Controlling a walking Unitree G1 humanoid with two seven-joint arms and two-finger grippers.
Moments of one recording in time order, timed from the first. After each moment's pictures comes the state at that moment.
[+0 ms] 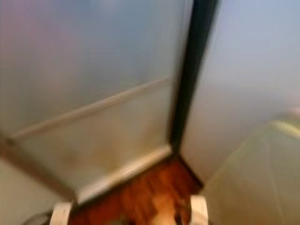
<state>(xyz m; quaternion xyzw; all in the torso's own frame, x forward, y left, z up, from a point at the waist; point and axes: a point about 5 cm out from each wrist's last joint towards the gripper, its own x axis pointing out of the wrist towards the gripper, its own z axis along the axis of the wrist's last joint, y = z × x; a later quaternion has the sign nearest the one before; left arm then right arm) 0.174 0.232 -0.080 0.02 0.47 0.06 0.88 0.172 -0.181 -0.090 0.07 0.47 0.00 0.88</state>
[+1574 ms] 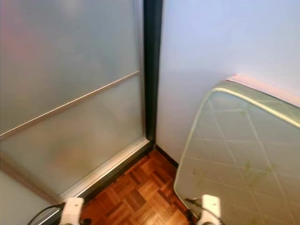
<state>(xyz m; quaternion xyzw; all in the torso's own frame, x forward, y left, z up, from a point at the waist) 0.189 0.202 -0.080 0.03 0.46 0.00 0.89 0.179 -0.211 -0.083 0.08 0.45 -0.09 0.88</state>
